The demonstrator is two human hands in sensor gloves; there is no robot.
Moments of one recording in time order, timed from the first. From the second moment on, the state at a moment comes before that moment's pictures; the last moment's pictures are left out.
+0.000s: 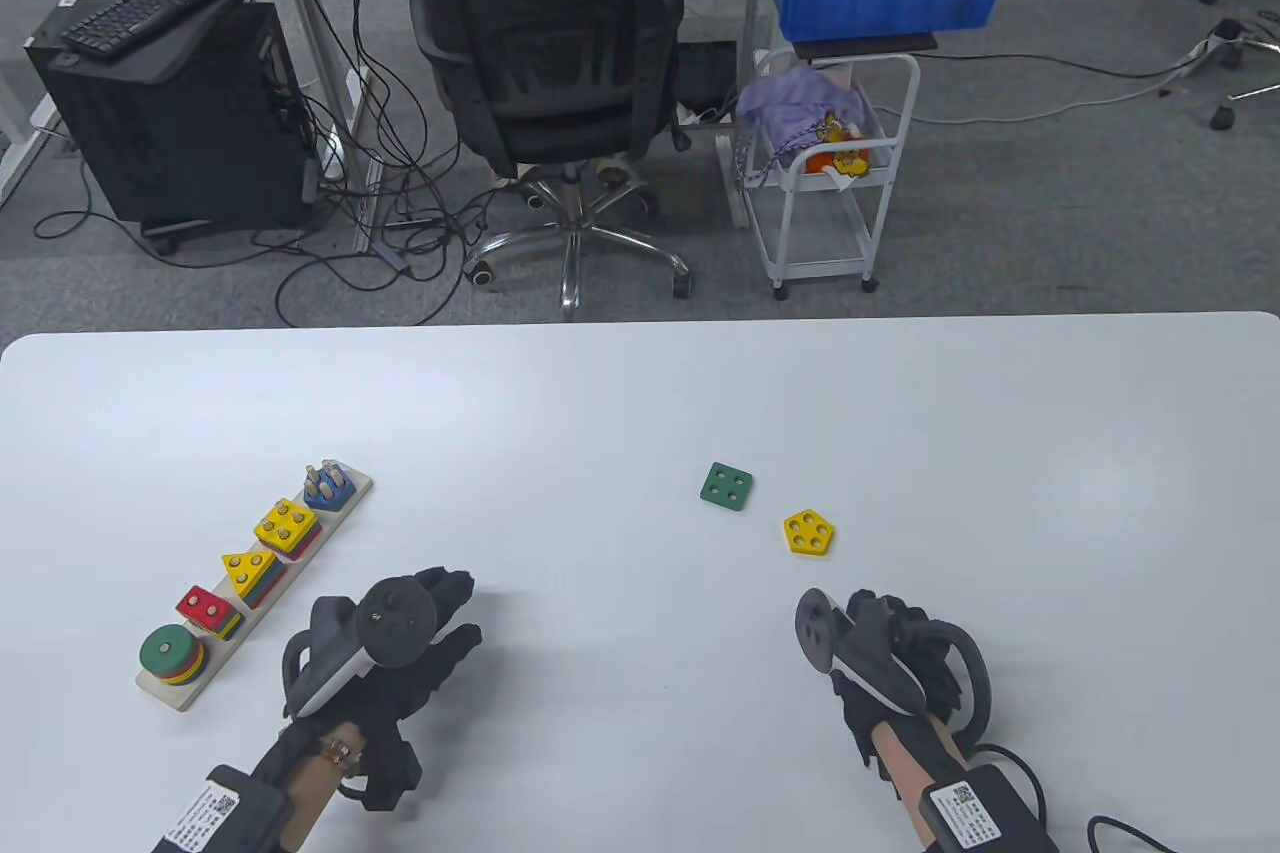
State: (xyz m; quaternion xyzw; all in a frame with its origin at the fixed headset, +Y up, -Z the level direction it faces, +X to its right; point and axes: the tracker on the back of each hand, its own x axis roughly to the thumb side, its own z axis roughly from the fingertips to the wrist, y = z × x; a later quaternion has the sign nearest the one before) left_hand -0.261 -0.735 -0.319 -0.10 -0.06 0.12 0.99; right_hand 0.167 -0.759 -0.312 0.04 -0.03 -0.99 0.10
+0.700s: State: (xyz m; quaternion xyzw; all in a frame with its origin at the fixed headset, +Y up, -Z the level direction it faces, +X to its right) left_hand -0.227 -0.747 -0.304 -0.32 -0.16 0.56 0.75; right_hand 0.008 -0.695 -0.274 -0.36 0.15 -0.90 -0.20
